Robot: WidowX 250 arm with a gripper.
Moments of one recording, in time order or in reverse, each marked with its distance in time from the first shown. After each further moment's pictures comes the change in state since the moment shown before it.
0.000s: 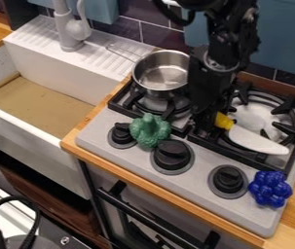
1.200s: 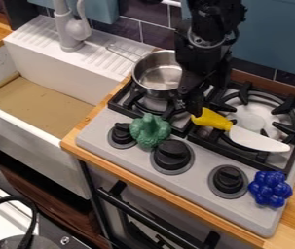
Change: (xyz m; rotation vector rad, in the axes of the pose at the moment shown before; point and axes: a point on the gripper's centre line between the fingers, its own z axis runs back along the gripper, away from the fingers) arm 0.018 0.000 0.029 -0.116 -0.002 0.007
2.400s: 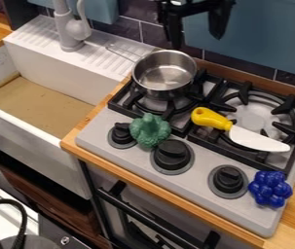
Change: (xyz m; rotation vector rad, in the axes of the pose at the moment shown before) arm 0.053 -0.038 0.059 0.131 0.118 -0.507
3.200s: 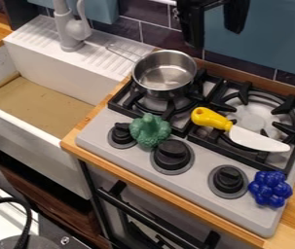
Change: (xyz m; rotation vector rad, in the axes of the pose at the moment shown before) arm -0.034 -0.007 0.021 0.005 0.076 0.207
